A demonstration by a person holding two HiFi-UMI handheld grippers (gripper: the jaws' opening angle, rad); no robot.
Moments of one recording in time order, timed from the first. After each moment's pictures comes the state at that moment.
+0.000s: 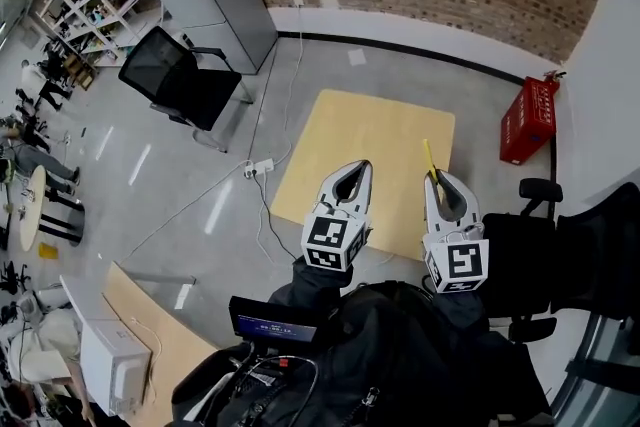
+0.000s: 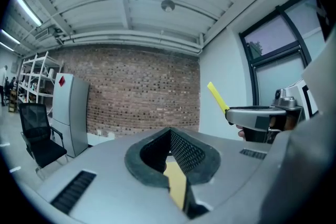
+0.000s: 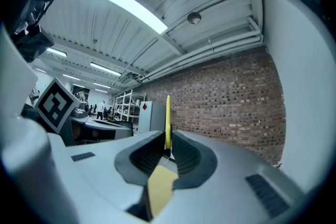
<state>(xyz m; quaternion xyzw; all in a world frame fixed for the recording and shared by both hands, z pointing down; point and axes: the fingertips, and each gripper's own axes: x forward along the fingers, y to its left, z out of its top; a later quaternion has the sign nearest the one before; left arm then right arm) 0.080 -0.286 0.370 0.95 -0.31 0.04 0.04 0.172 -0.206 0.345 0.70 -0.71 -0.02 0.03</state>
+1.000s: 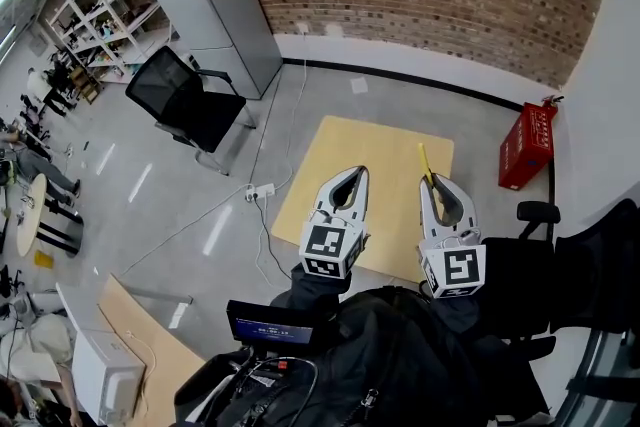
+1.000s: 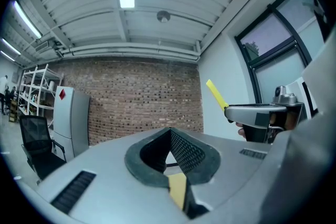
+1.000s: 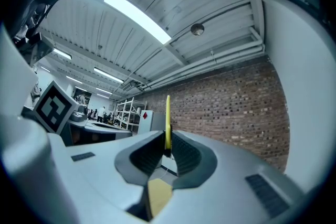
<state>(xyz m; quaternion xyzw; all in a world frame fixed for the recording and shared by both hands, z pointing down) 0.079 -0.296 0.331 0.95 -0.32 0.00 -0.01 0.169 -0.217 0.306 0.70 -0.71 -0.08 0.00</state>
